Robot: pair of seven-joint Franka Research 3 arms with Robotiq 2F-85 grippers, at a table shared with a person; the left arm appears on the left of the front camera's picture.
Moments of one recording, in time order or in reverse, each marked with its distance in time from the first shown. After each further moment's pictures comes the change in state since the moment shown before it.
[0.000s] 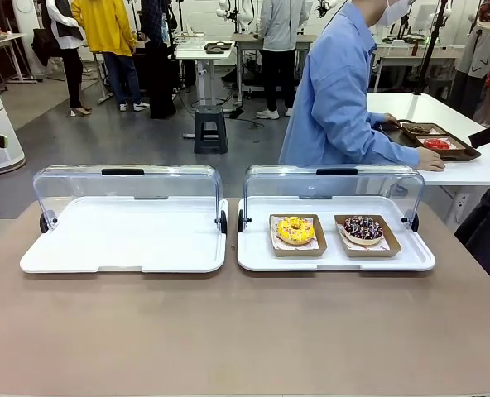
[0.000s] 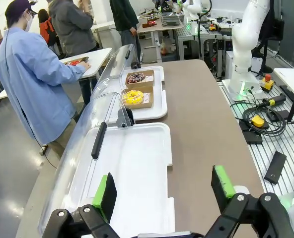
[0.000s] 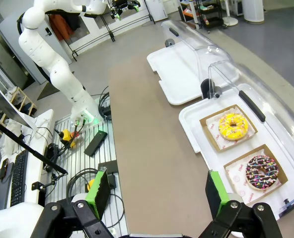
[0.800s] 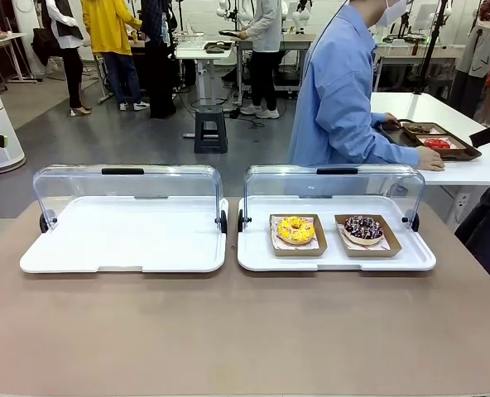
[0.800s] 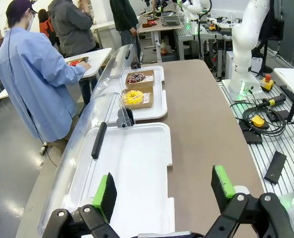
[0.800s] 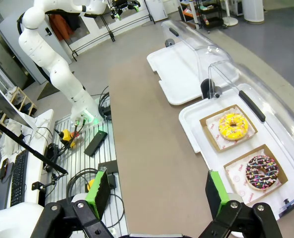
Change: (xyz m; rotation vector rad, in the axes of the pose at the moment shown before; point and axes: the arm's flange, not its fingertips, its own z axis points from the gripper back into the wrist) left arm 0.000 0.000 0.000 0.000 0.000 0.000; right arm 0.000 0.000 0.000 0.000 0.000 0.000
